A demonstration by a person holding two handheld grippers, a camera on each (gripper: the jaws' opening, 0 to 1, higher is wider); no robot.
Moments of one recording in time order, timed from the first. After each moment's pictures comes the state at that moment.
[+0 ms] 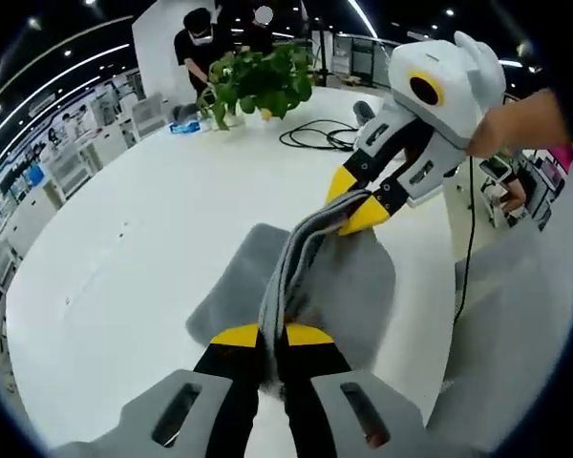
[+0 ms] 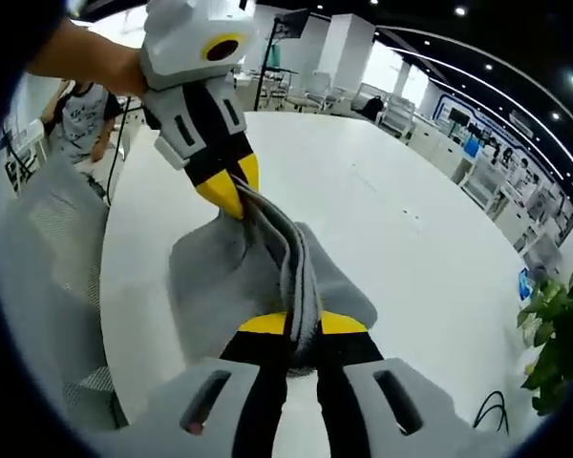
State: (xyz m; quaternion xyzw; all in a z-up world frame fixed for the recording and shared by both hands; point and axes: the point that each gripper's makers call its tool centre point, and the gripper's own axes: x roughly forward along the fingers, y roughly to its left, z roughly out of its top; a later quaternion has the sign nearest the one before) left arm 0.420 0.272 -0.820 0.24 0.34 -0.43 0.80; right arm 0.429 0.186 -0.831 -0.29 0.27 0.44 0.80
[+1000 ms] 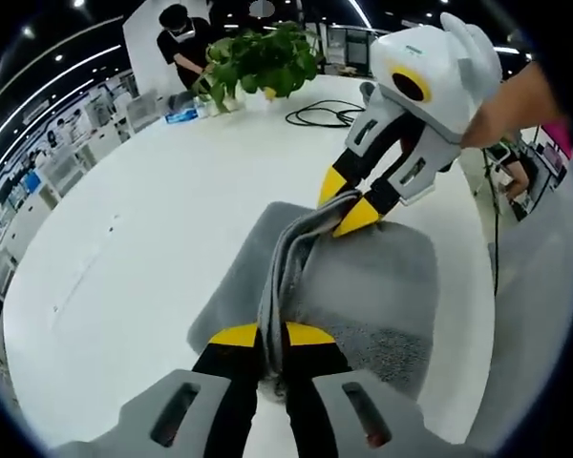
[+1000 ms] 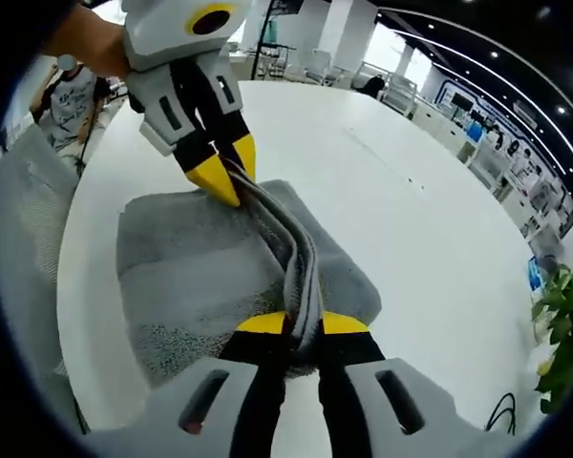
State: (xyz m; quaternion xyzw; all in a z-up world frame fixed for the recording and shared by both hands) left arm 0.459 0.271 -0.874 0.26 0.34 -0.44 0.79; right arm 0.460 0.181 -0.890 -0.30 0.31 0.43 0.79
